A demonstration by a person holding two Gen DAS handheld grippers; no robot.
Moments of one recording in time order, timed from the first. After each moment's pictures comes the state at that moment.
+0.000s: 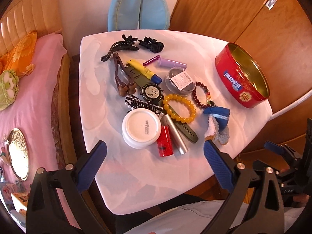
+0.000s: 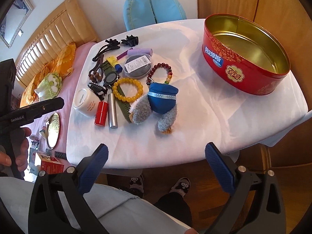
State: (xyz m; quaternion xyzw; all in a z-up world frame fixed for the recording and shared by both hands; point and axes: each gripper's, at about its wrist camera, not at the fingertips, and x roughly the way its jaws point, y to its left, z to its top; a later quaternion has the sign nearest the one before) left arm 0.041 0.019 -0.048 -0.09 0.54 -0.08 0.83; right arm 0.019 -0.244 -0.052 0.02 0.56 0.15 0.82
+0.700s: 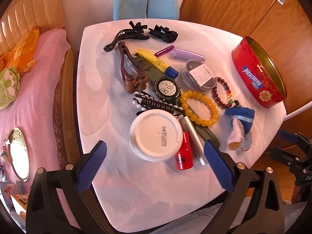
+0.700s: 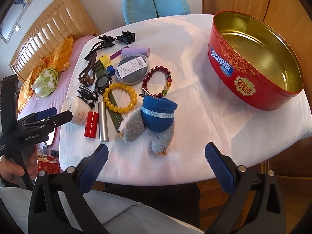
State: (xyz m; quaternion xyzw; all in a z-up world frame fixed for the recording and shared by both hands) left arm 0.067 0.027 -0.094 -0.06 0.56 -0.06 0.82; right arm 0.066 -0.227 -0.075 0.01 0.59 0.14 0.79
